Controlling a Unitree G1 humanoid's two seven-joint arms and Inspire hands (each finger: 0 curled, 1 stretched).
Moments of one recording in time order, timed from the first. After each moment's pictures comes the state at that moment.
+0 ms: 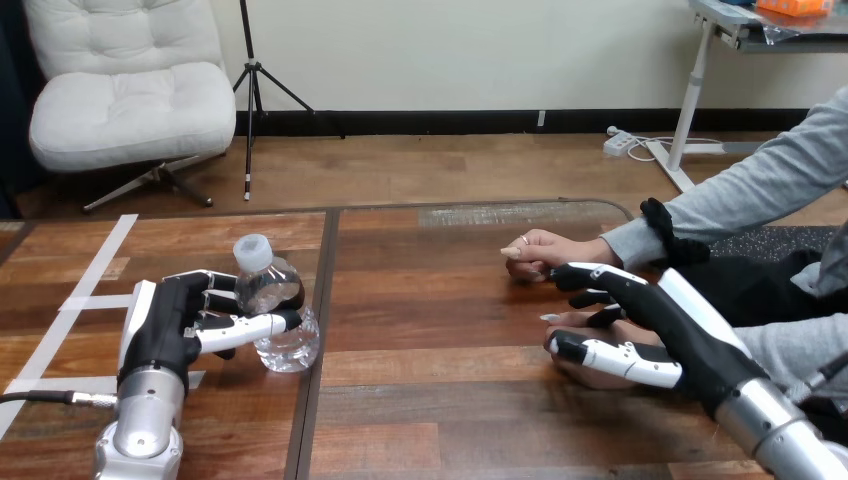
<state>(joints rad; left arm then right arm) -0.24 0.29 0.05 0.45 0.11 0.13 0.08 -0.15 -0.42 -0.05 0.53 -0.29 -0.55 0.28</state>
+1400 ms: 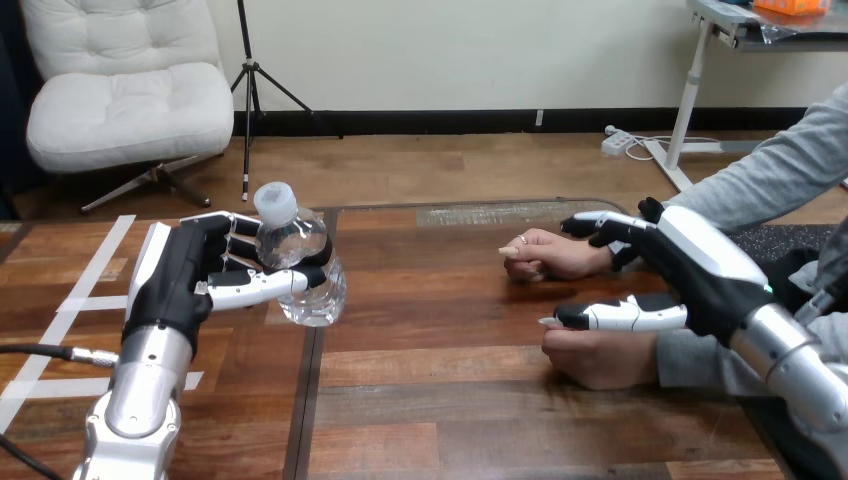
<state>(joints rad) -0.20 0.29 0.05 0.16 0.11 0.17 -0.01 -0.44 -0.56 0.06 0.84 -0.50 -0.71 0.09</state>
